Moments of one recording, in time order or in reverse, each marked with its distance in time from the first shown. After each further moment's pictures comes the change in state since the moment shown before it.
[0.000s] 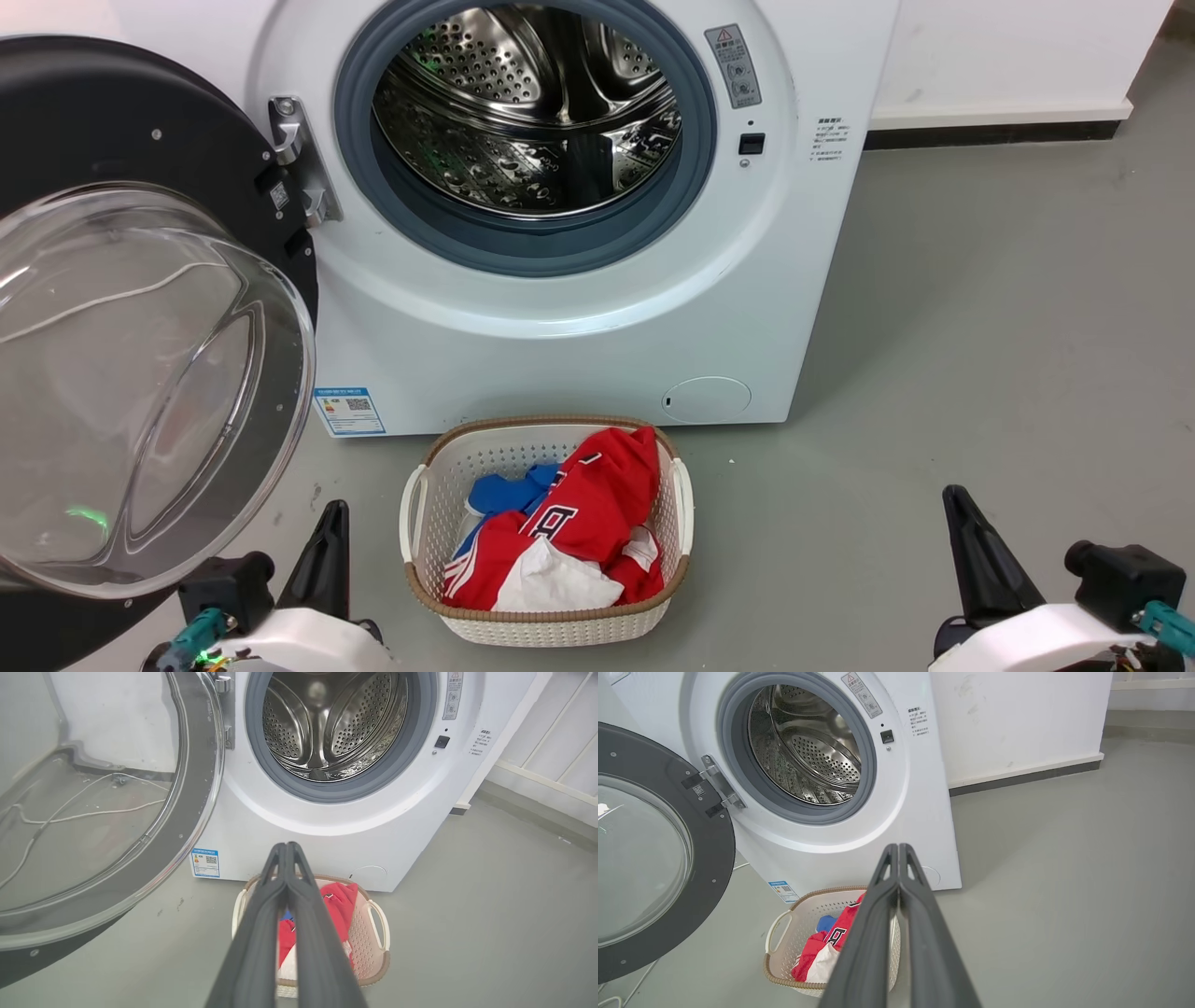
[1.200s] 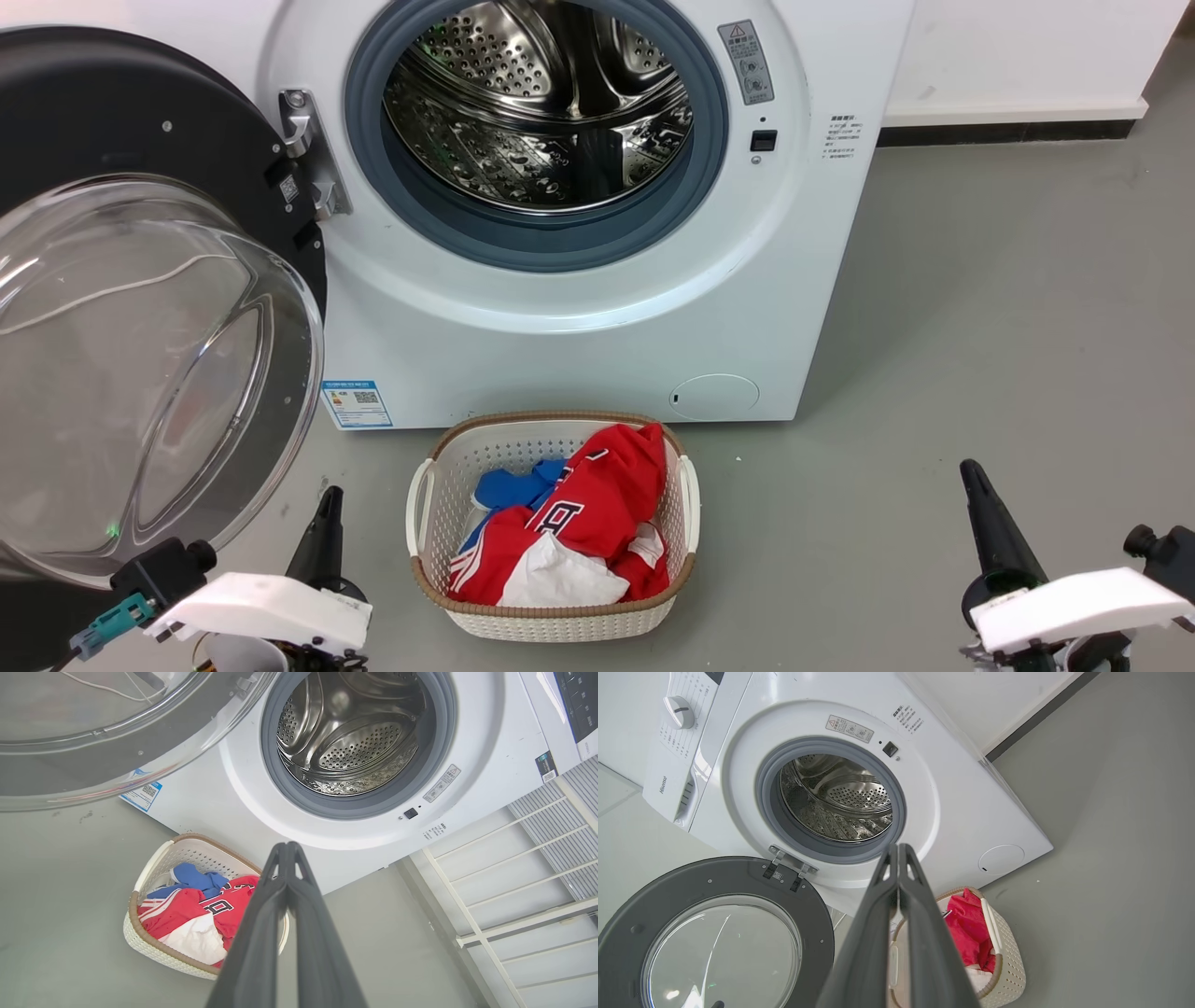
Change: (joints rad) left arm -0.046 -0.103 0.147 0.053 -0.476 -0.115 0.116; right arm -0.081 -0.021 -0.016 0.096 0.599 0.000 0.045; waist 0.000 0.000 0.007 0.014
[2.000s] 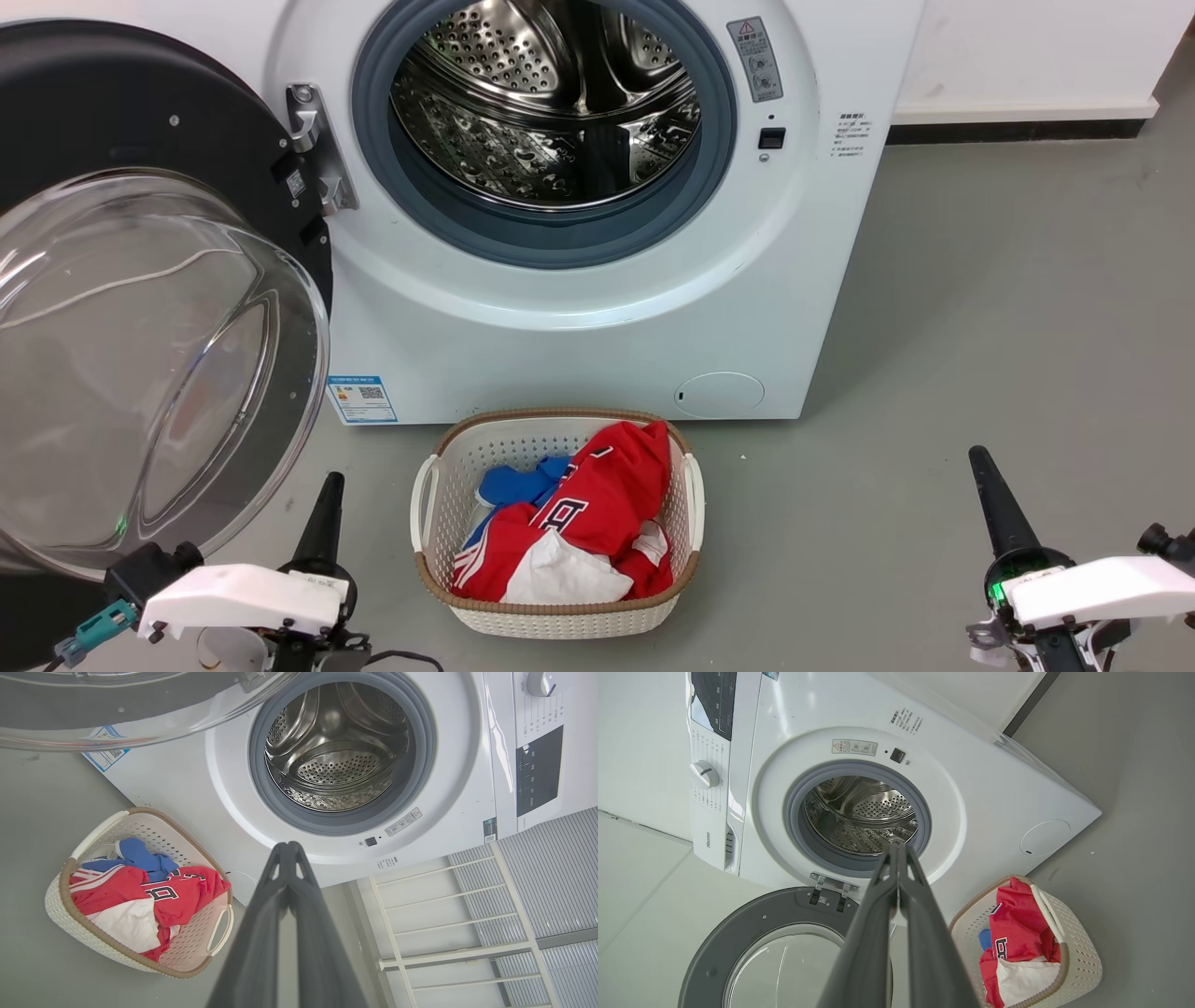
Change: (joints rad) left arm -0.025 -0.055 0.077 0.022 -0.227 -0.055 0.060; right arm -0.043 -0.004 -0.018 0.043 0.279 0.000 0.028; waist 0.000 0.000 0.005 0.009
